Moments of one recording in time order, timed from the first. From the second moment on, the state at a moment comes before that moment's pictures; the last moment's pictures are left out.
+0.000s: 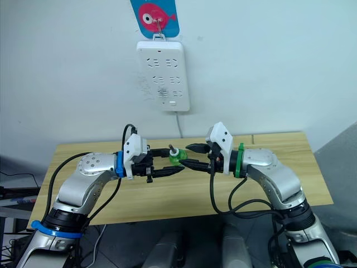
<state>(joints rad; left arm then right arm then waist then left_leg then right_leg) -0.40 0.59 -0.12 -0.08 -0.38 0.28 -1.11 -0.51 -0.44 0.23 -0.31 0.47 0.64 0.82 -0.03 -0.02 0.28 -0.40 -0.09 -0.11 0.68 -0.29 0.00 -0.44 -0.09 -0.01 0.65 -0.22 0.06</state>
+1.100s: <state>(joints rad) -0.33 0.41 -0.07 -0.20 -0.36 0.24 -0.89 -0.54 -0.22 -0.17 -0.23 0.78 0.90 0.49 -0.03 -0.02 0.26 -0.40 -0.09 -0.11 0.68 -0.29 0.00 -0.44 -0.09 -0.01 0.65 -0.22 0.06</state>
